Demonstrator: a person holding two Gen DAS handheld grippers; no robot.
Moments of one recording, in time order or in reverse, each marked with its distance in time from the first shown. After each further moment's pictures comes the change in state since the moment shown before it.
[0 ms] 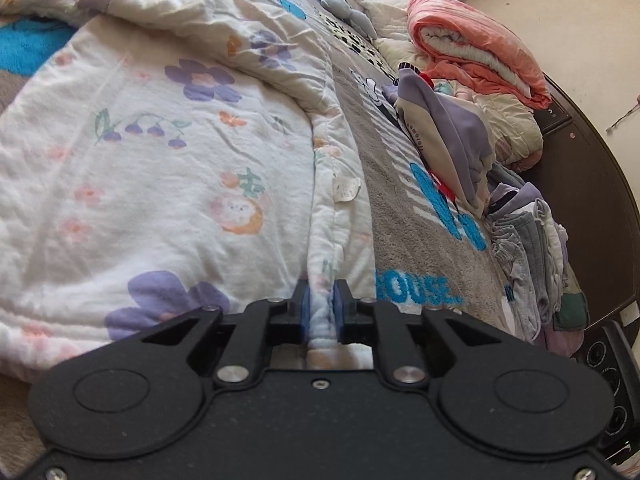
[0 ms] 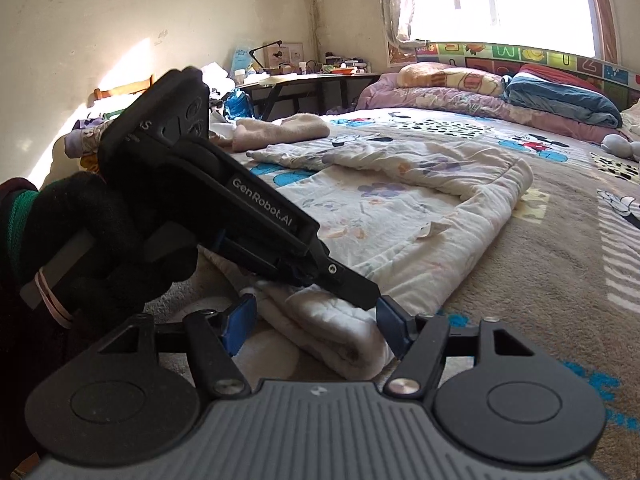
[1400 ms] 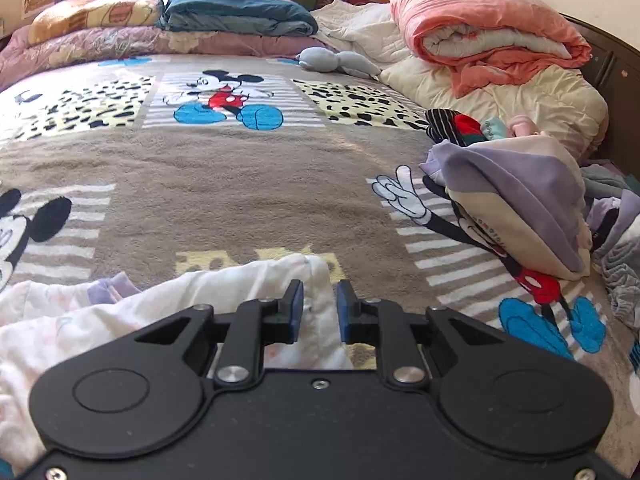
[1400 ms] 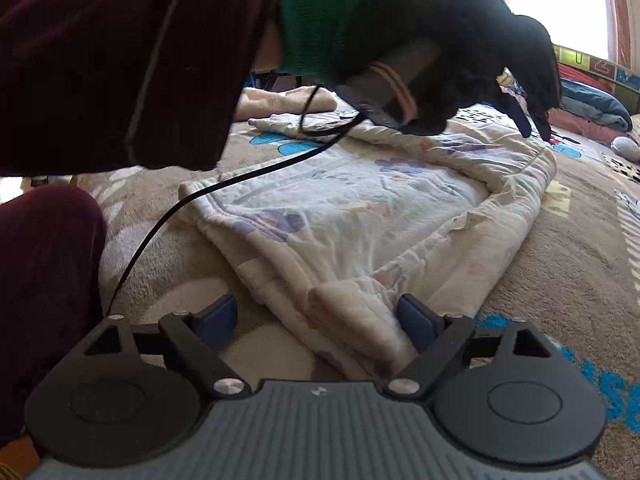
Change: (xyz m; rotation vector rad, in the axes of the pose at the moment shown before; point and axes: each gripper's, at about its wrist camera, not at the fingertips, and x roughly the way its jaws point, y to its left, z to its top) left arm 0.154 -0.053 0.192 0.310 -0.068 0.248; right arm 0.029 0.018 -0.004 -0.065 0.043 -0.049
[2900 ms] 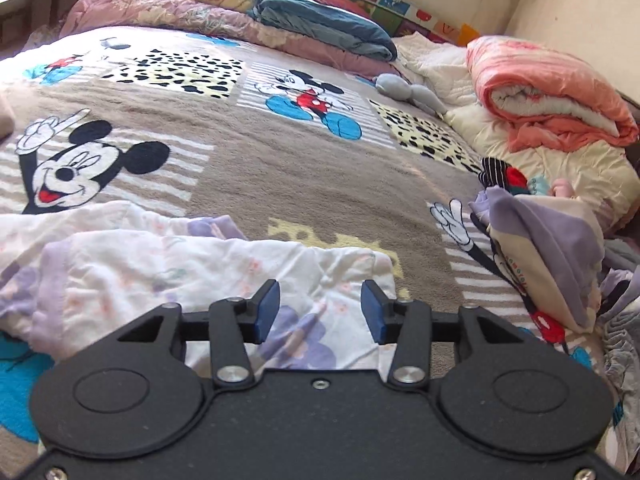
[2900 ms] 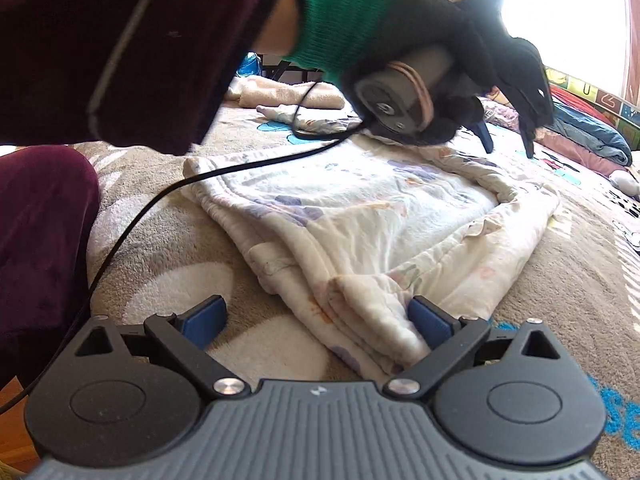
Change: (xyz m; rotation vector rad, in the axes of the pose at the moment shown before) left arm -0.091 0.055 -0.040 -0.254 -0.106 0.076; right arm 0.018 0.013 -0.006 -0.081 -0.006 -0.047
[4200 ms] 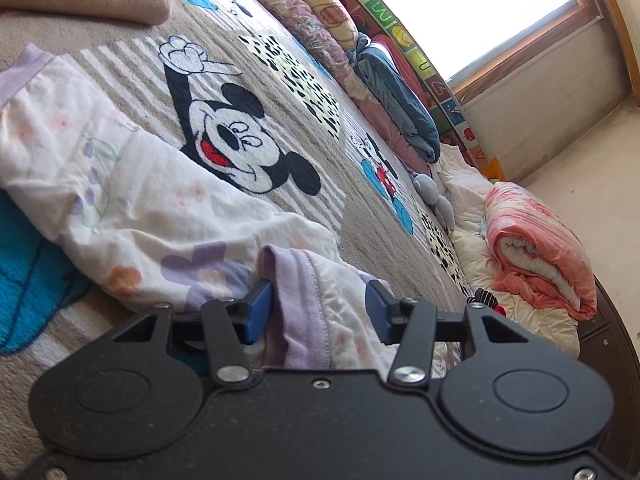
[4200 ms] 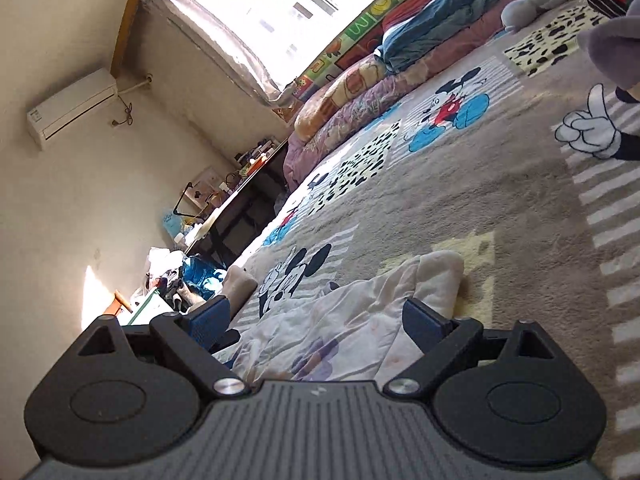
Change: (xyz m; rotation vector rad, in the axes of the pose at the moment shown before) left arm -0.023 0.180 -0.004 -0.434 -0.112 -0.179; right arm 0.068 -0.284 0.058 0.930 -0.260 0.181
